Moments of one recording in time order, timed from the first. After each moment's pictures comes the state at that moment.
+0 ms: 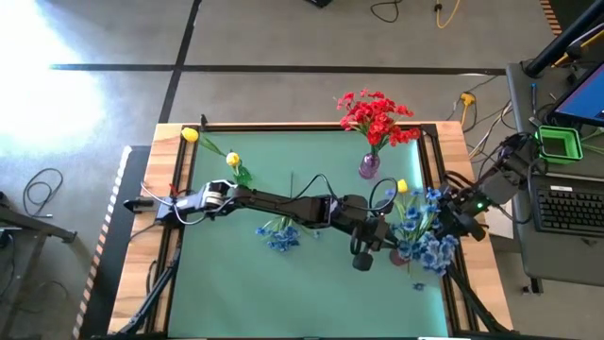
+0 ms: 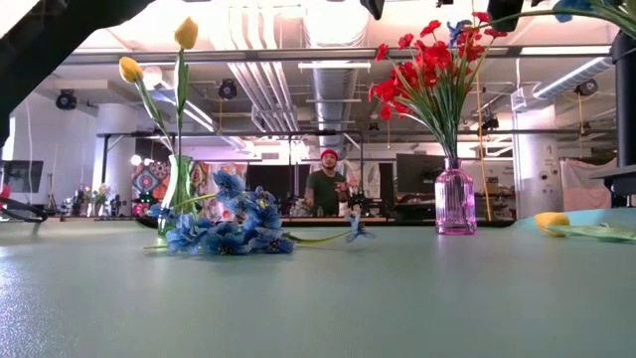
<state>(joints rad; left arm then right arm) -0.13 2.38 2.13 0.09 0.27 0.17 0.72 0.40 0.79 -0.88 0.07 1.08</state>
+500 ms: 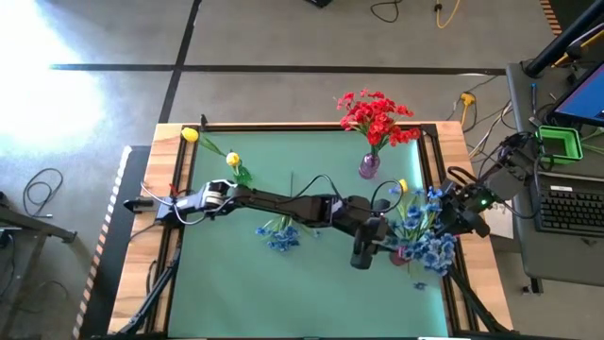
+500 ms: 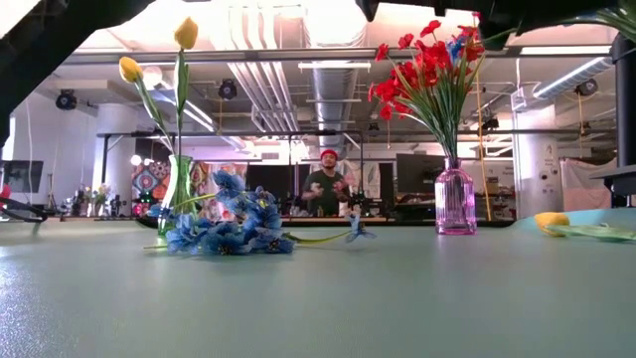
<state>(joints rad) -0.13 2.38 2.13 -0.03 0.22 0.17 0.72 0.40 0.83 -0.89 0.08 1.09</state>
